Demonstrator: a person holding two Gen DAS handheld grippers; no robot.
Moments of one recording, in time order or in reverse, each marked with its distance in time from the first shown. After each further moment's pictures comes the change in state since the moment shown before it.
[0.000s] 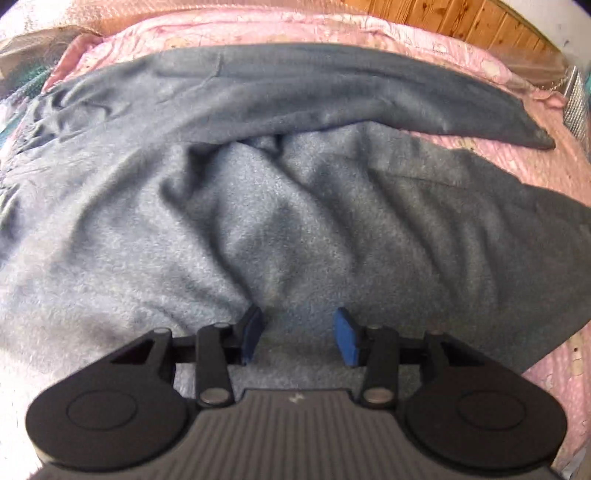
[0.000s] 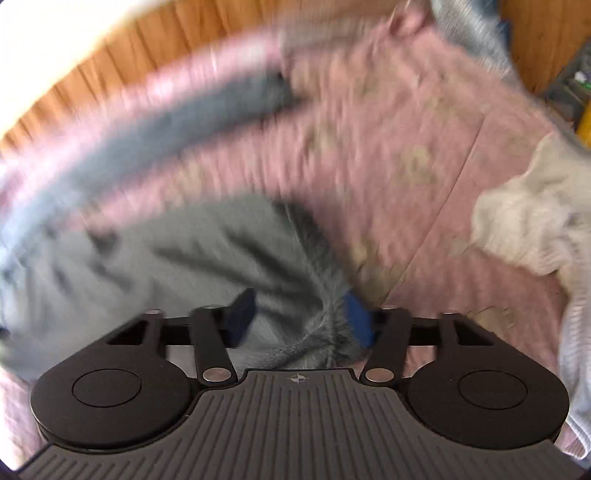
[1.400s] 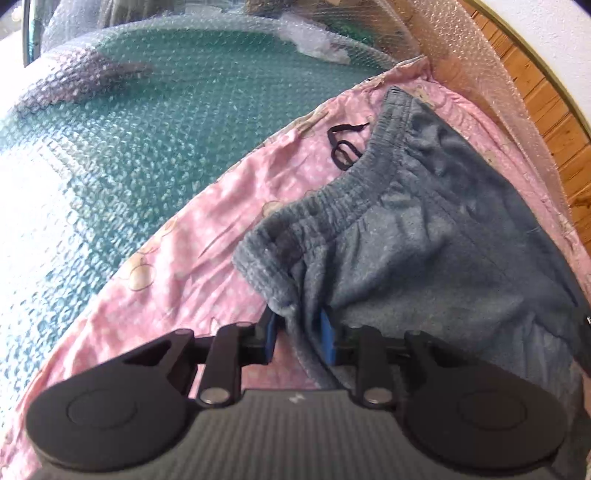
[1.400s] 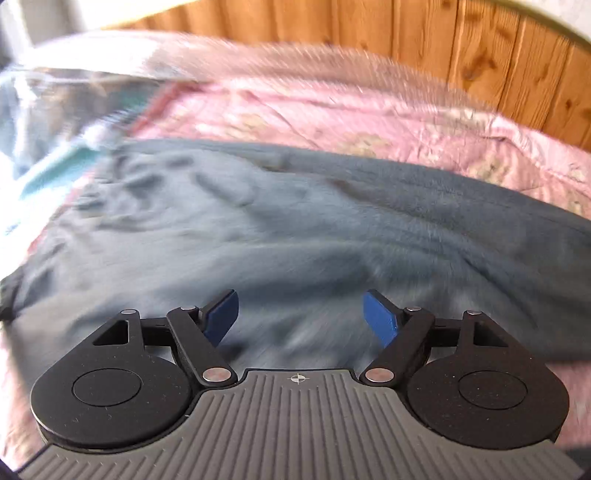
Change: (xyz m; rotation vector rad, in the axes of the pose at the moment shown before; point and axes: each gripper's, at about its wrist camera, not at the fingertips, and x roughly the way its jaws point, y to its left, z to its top) left arm -0.067 0.320 -0.060 -0.660 -0.104 0.107; right arm 0.177 0.532 0.081 -0.516 0.090 0.234
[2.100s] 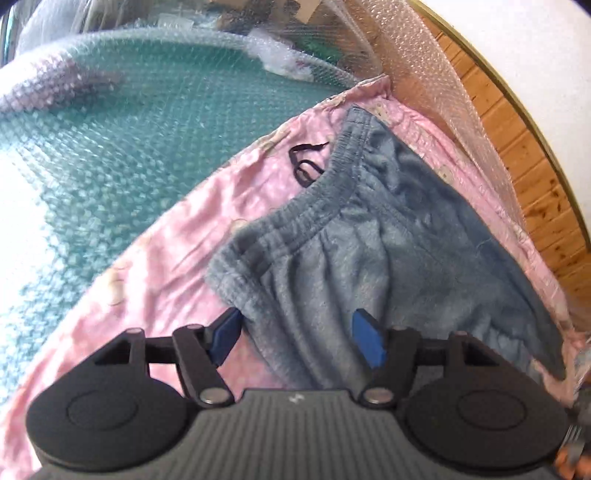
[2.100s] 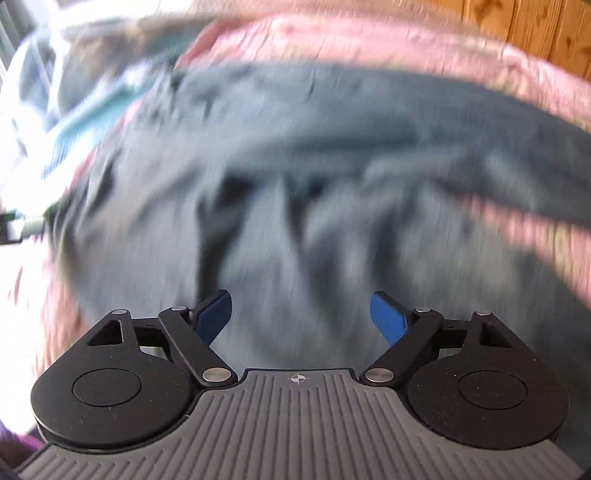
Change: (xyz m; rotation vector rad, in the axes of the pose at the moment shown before) left arm -0.004 0.006 0.006 -0.006 -0.050 -0.196; right arm -0.061 0.051 -0.108 0.030 0.144 0.074
